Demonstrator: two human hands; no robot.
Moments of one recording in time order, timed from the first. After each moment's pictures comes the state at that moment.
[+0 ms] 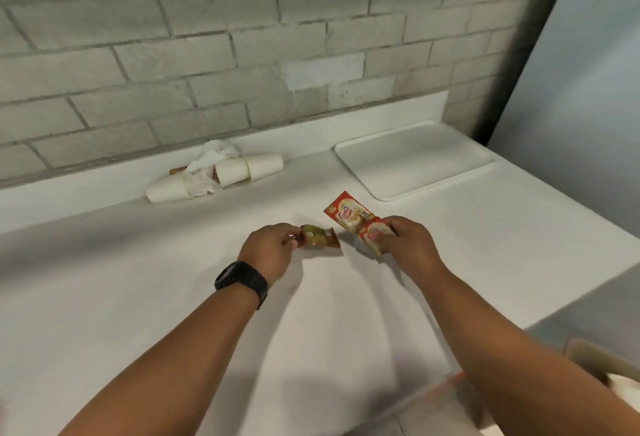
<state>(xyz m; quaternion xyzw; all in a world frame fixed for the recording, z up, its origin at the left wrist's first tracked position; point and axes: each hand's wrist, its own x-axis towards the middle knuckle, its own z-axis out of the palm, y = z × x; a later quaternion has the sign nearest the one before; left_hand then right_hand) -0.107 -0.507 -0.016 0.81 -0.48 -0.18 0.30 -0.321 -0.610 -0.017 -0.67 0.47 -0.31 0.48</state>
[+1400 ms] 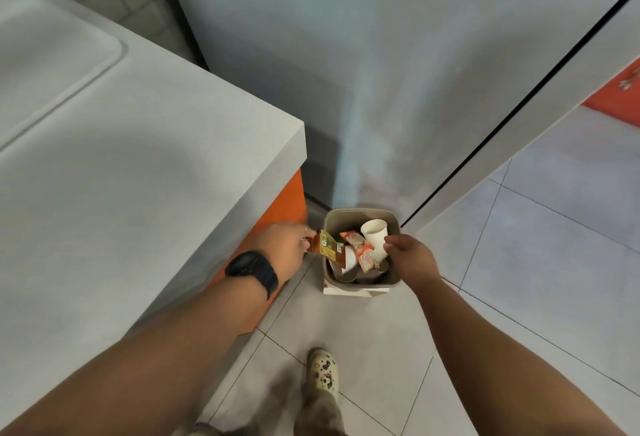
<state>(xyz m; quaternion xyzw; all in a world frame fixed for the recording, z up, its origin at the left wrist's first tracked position) -0.640 -0.728 -0.158 0.58 -0.76 -0.30 -0.06 -0.873 -0.681 -0.251 -0.37 0.81 -0.18 0.42</state>
